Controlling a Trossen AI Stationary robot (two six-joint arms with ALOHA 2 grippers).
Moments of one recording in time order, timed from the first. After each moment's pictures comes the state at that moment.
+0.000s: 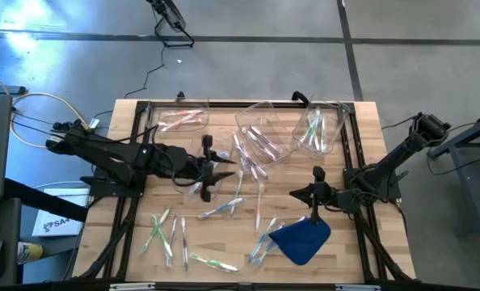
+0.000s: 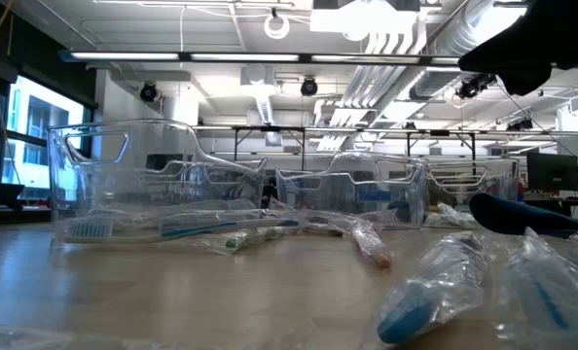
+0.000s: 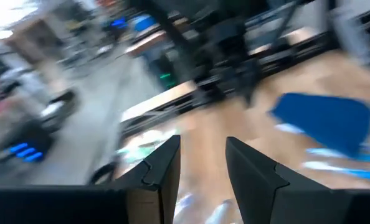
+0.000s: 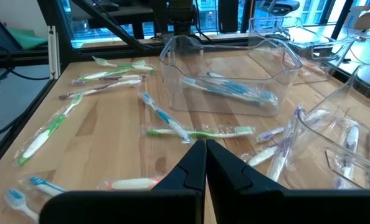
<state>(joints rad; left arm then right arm) -0.25 1.24 1.14 -0.13 -0.39 0.40 0.68 1.02 0.38 0.26 0.78 0.34</state>
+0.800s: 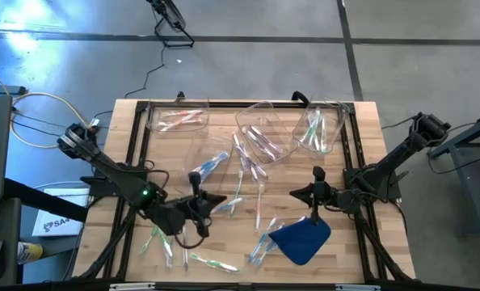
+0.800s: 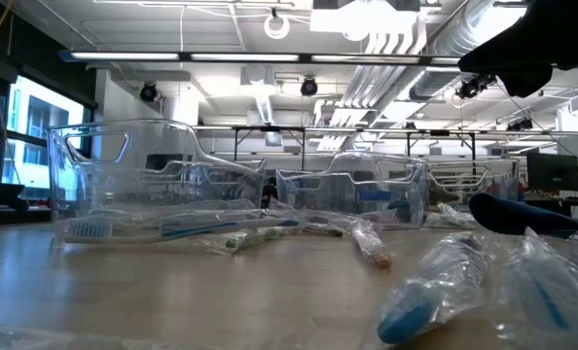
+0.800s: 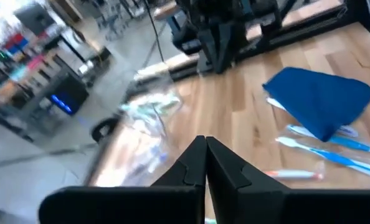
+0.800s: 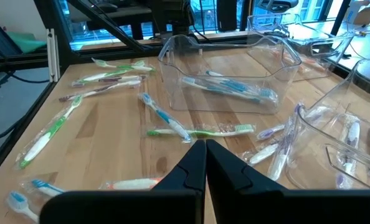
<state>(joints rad) -0.63 1.39 1.13 -0.20 -0.92 0.05 0.68 1.02 0.38 0.26 0.79 0.37</state>
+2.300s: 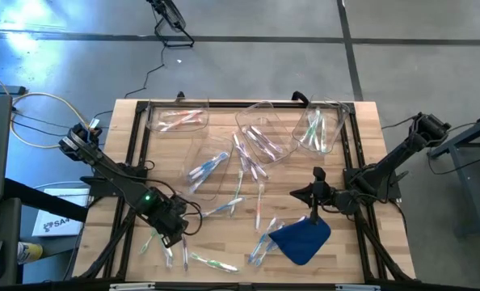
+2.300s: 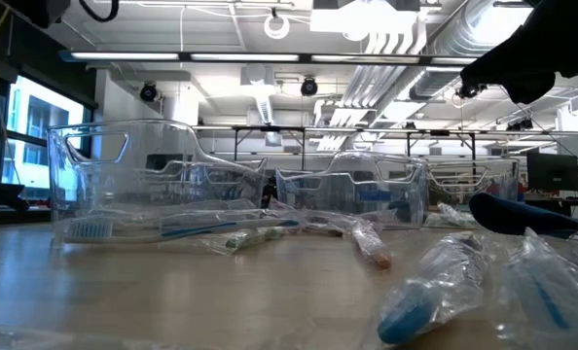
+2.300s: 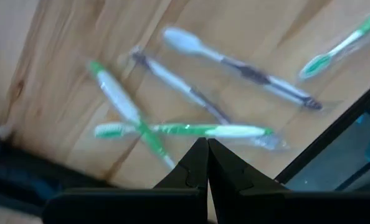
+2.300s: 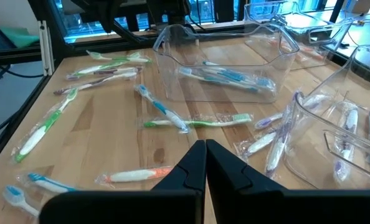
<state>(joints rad) -0.65 1.43 1.13 -1.11 0.13 -1.26 0.68 1.03 0.38 0.21 0.79 0.42</state>
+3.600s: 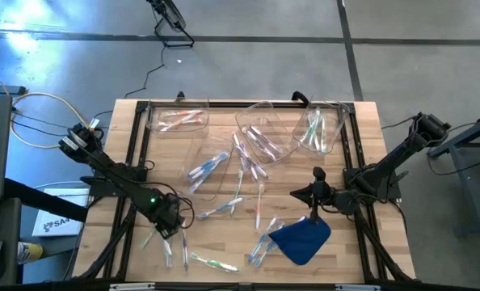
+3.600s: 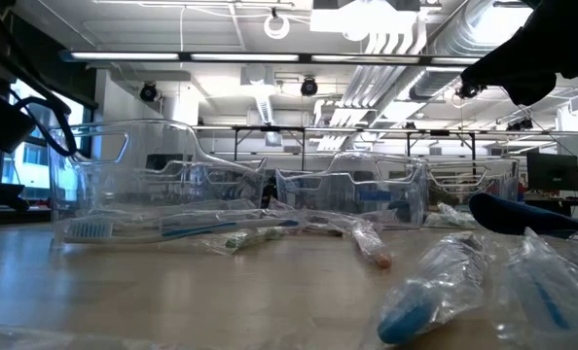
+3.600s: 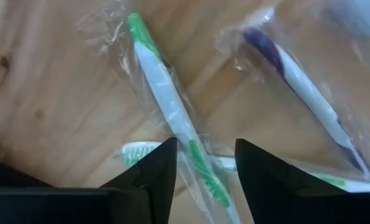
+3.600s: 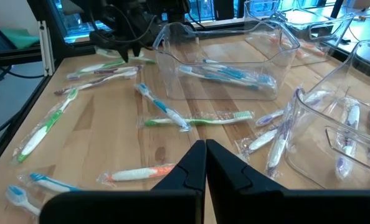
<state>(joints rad) -0.65 1.43 0.72 -0.80 0.18 -1.35 0.68 1.03 0.38 0.20 0.78 0.44</state>
